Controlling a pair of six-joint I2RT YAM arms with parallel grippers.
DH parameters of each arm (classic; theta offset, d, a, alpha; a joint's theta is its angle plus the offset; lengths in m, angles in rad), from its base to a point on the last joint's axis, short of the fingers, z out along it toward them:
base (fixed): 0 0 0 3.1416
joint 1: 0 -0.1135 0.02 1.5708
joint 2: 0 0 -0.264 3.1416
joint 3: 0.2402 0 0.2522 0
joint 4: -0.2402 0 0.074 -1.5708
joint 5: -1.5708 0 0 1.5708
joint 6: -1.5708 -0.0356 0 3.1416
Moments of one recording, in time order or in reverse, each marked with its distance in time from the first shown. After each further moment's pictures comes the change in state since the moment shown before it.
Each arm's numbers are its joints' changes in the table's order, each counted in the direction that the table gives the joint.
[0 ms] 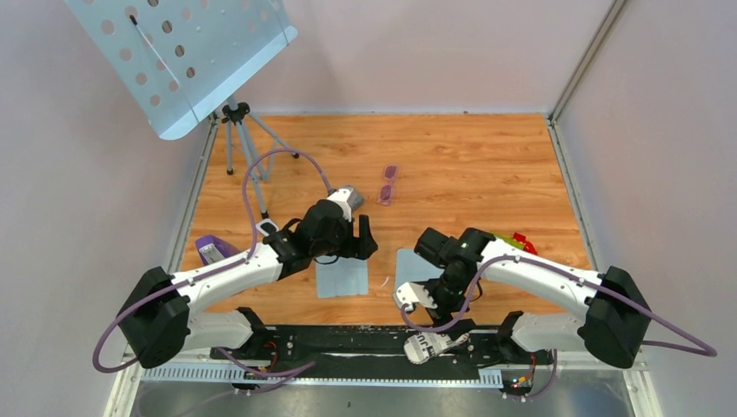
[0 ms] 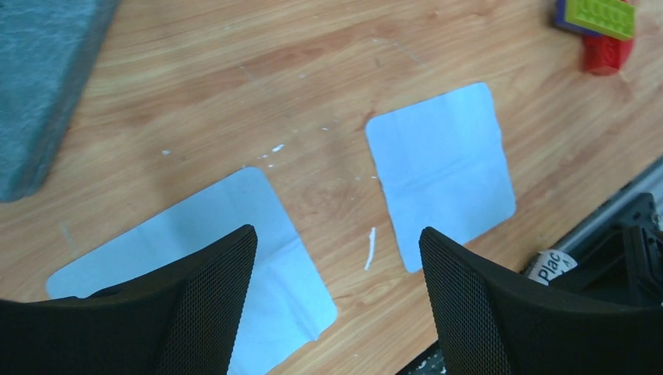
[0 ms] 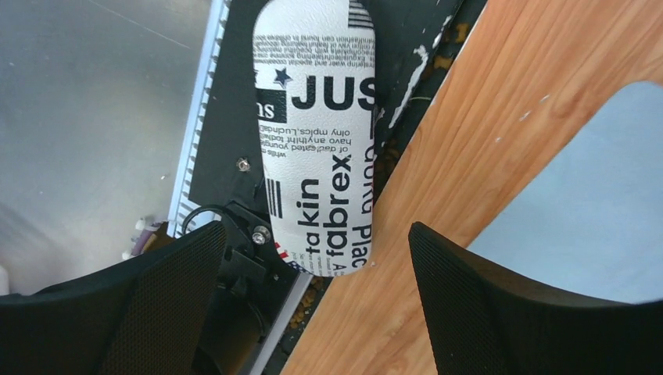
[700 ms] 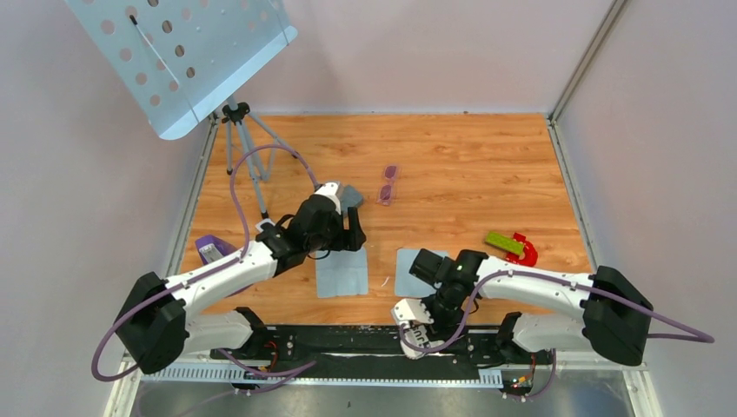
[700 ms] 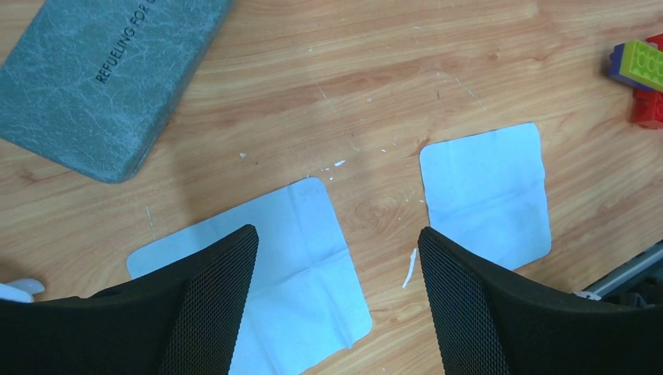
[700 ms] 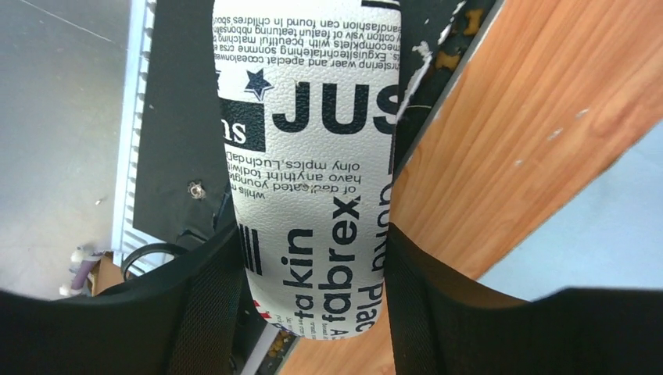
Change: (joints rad) left arm -0.068 -0.024 0.006 -0.072 0.102 0.018; right arm -0.137 -0.018 -0.223 0.293 -0.126 -0.149
